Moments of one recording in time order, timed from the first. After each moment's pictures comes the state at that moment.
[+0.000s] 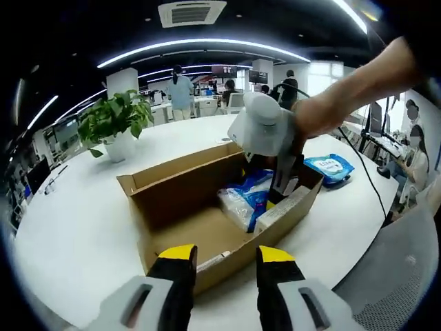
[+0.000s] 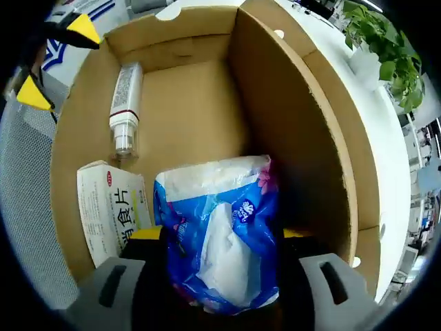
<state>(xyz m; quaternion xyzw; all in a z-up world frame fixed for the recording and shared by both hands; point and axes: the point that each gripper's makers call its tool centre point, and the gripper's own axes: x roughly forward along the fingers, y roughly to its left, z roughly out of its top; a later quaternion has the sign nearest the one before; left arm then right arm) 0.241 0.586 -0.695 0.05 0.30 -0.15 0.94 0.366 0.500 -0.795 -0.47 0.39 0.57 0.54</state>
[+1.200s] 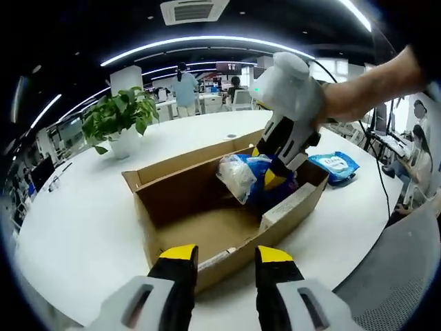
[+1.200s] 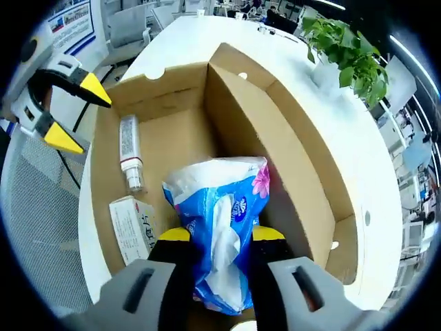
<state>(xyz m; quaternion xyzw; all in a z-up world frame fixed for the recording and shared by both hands) 0.241 0.593 -0.697 0.05 0.31 -0.13 0.94 0.357 0.510 -0.728 -0.39 0.34 0.55 0.65</state>
